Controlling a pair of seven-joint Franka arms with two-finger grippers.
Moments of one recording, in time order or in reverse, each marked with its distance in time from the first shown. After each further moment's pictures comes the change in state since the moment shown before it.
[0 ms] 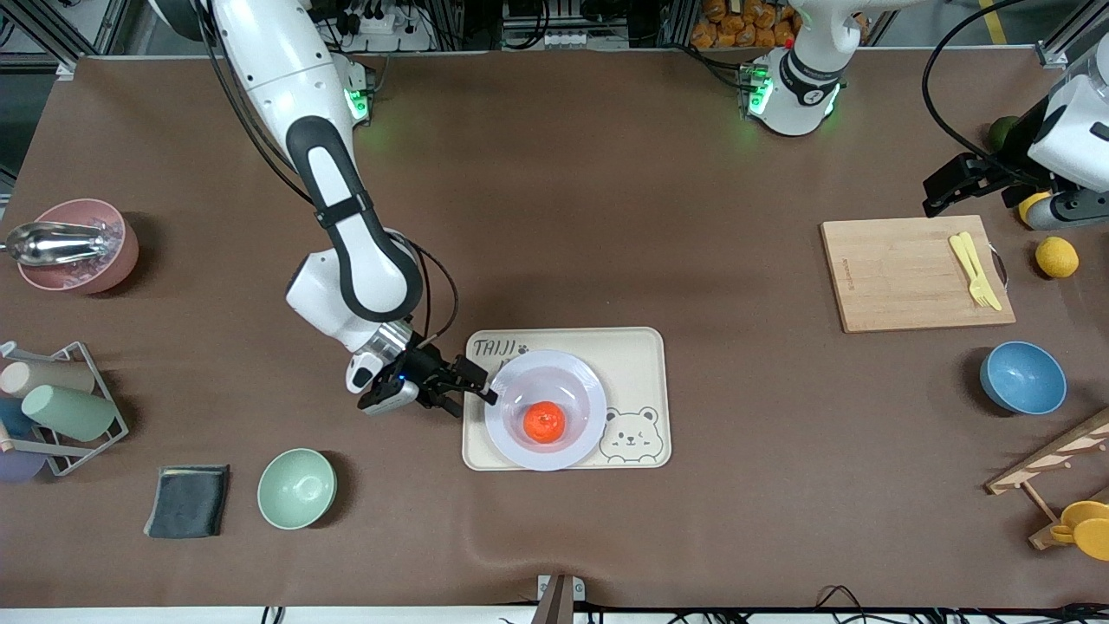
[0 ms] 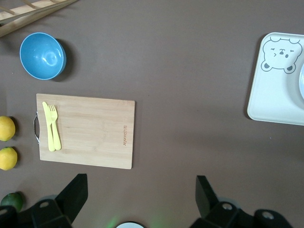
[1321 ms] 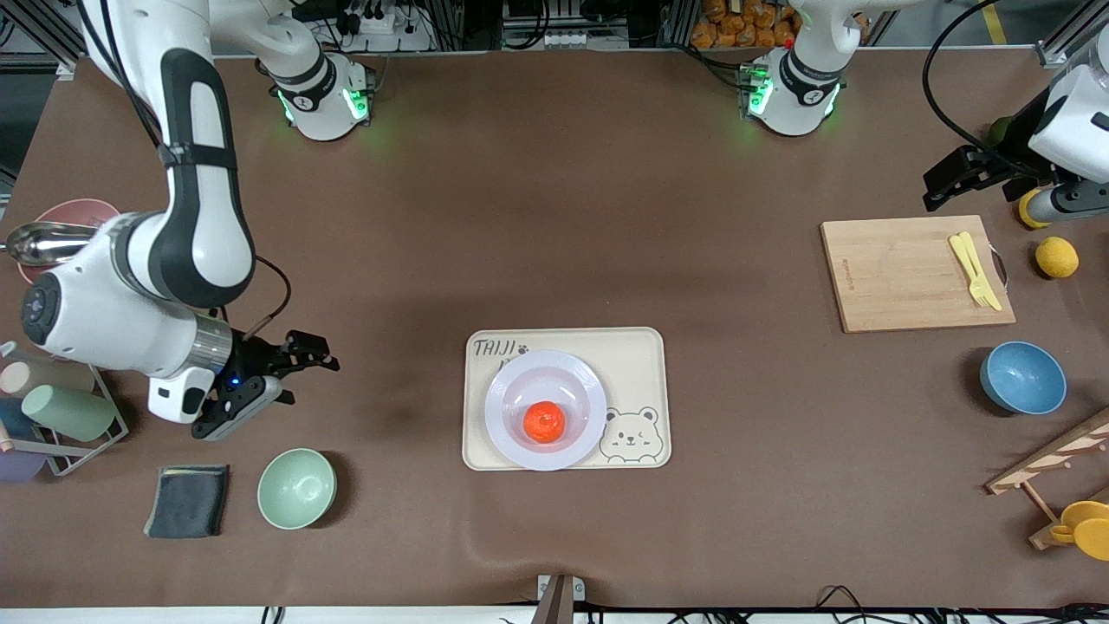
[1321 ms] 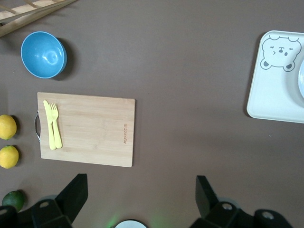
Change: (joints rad) left arm 0.000 -0.012 -0.003 -0.001 0.000 -0.011 0.000; right arm 0.003 -0.161 -0.448 0.154 -0.956 -0.822 0.267
